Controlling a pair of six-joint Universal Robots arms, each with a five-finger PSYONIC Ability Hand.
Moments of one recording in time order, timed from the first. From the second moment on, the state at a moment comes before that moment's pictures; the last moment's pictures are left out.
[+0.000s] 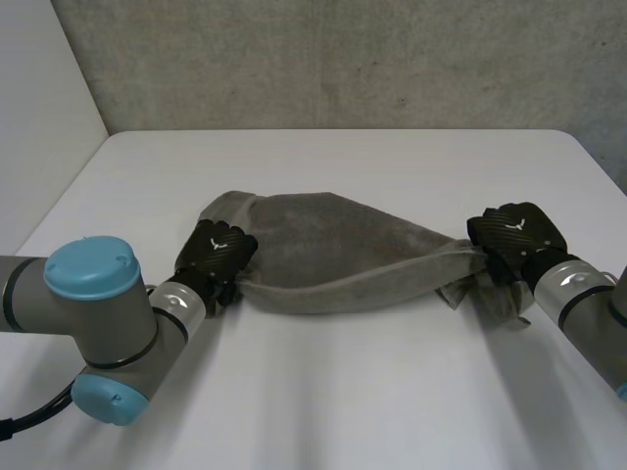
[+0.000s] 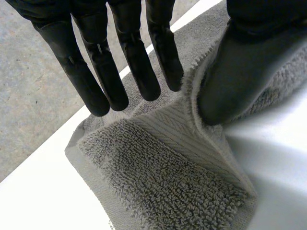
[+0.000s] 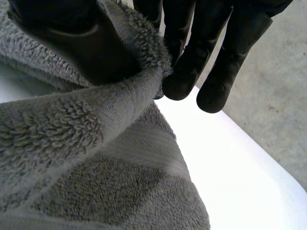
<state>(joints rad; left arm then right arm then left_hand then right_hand) 4.29 -2.14 -1.68 3.60 -1.44 3.59 1.73 -1.22 1.76 -0.27 1.27 2.65 0.94 0.95 0.95 0.95 0.95 1.34 1.32 1.33 1.34 1.17</state>
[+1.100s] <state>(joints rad) 4.43 -2.00 -1.30 3.19 -1.44 3.71 1.80 -1.07 1.04 0.65 1.28 2.23 1.46 1.52 1.55 1.52 1.49 1.34 1.32 1.34 1.34 1.17</state>
